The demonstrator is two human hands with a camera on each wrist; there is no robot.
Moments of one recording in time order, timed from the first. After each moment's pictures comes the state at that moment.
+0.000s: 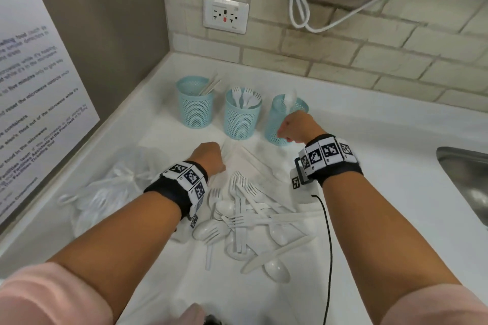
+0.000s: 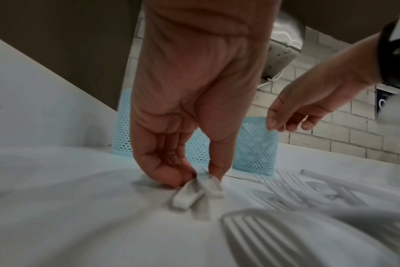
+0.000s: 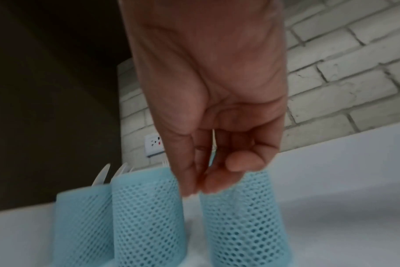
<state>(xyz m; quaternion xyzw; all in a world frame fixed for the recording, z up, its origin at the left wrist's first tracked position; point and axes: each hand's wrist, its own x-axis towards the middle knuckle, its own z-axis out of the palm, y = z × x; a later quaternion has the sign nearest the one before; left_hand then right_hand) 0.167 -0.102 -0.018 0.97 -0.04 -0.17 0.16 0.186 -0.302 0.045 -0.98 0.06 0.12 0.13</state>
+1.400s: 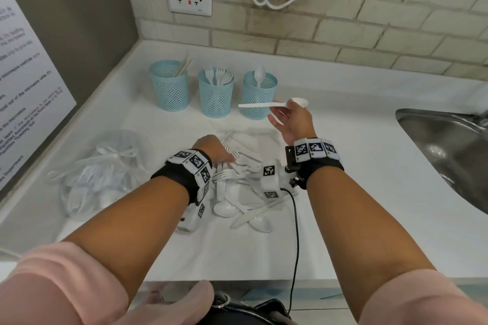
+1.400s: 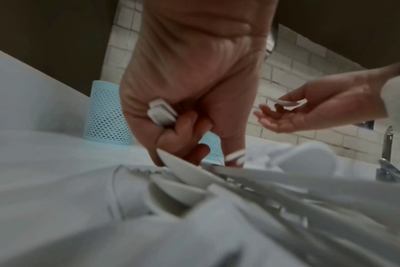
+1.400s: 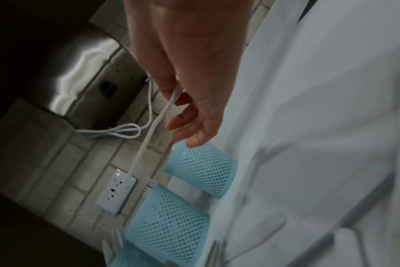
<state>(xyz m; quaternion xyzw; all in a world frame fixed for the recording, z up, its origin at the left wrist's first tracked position) 0.117 -0.138 -0.016 0.95 -0.03 -0.22 0.21 0.118 -0.324 0.007 -0.45 0.22 -0.12 0.86</state>
